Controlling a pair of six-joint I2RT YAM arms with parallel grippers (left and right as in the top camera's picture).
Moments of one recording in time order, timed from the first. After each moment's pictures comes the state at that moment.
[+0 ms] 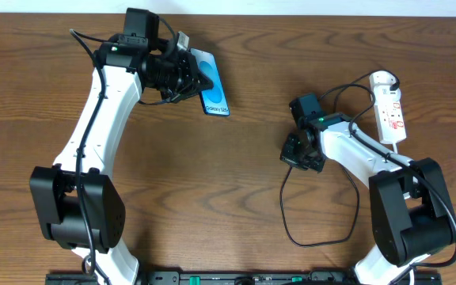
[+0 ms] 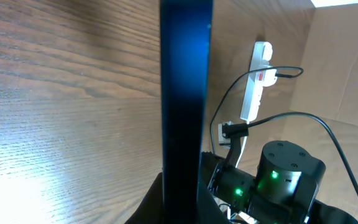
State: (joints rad) left arm -0.14 1.86 1.66 -0.92 0.72 -0.51; right arm 0.34 1.82 1.05 -0.69 -0.11 0.75
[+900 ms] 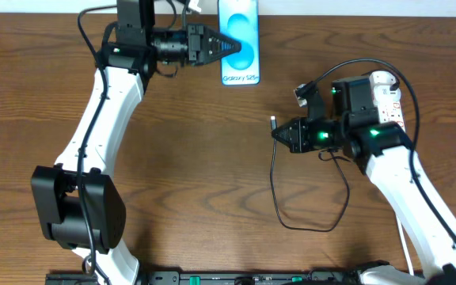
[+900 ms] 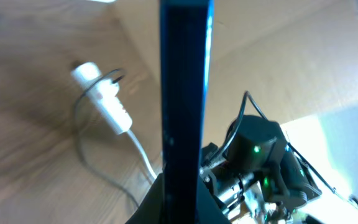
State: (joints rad) left arm -0.16 1.86 1.64 -0.22 1.33 -0.58; right arm 0.25 1.40 1.06 -0.62 -0.70 0.24
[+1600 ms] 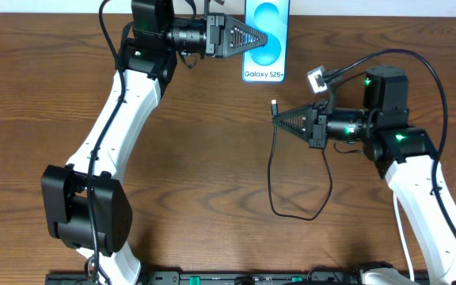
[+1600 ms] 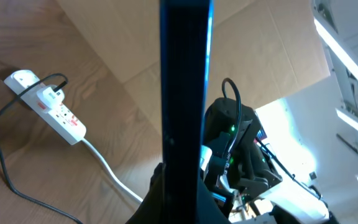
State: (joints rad) left arm -0.24 1.86 1.64 0.15 1.38 -0.92; right arm 0.13 1.34 1.06 -0.42 -1.13 0.17
